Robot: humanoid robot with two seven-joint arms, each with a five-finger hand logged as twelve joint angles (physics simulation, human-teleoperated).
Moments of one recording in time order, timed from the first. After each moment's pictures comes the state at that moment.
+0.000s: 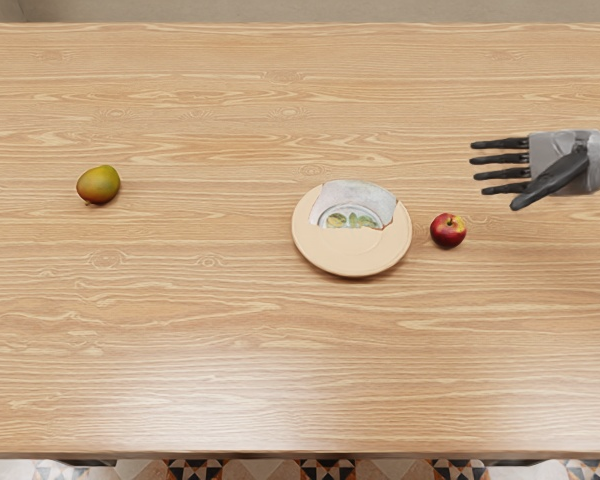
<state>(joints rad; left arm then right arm) 0.00 0.00 -0.12 -0.22 0.04 -0.13 0.11 1.07 -0.82 0.37 0.91 0.16 0.61 -0.60</state>
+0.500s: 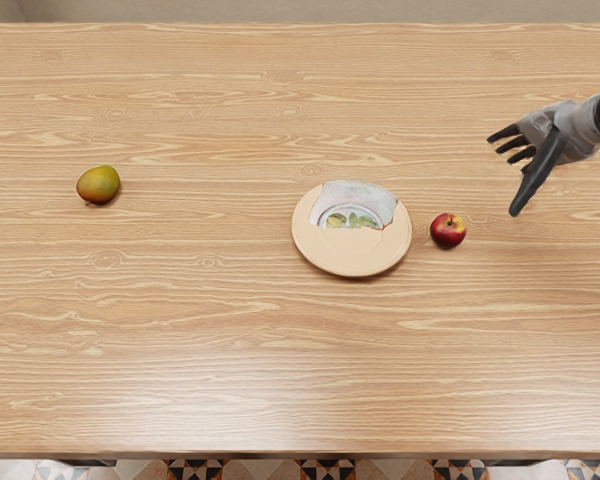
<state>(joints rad) 0.00 0.00 -0.12 -0.22 0.04 -0.13 0.11 1.54 -0.69 -0.19 1.02 -0.21 0.30 -0.61</state>
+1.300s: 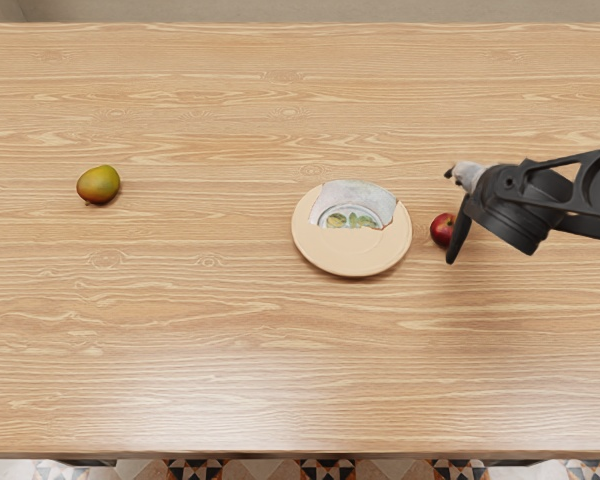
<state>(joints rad) 0.00 0.00 -0.12 -0.22 0.04 -0.13 0.12 1.60 -0.43 -0.55 1.37 -0.25 -0.45 -0.61</state>
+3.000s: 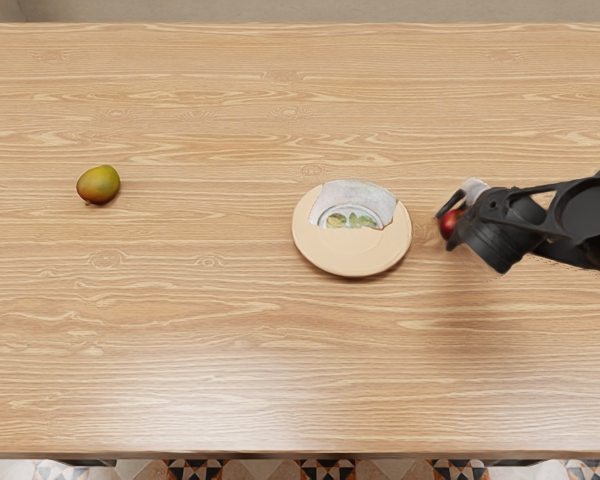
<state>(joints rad) 0.00 0.00 -0.12 -0.22 0.04 -0.13 0.12 1.44 -0.38 -0.46 1.23 -0.23 -0.57 -0.61</state>
